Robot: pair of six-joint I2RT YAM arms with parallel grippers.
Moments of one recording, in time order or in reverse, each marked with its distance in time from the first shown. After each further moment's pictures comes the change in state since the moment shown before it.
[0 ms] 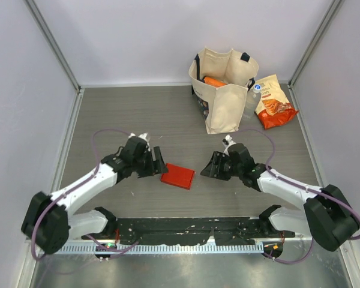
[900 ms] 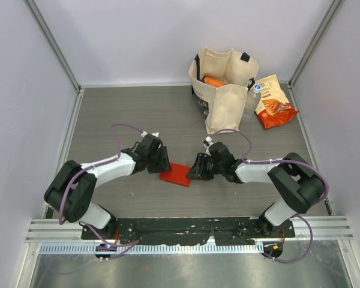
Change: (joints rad) left arm -0.065 0.430 0.147 0.158 -0.087 0.079; right arm 0.084 0.364 0.099 0.245 -0.090 0.083
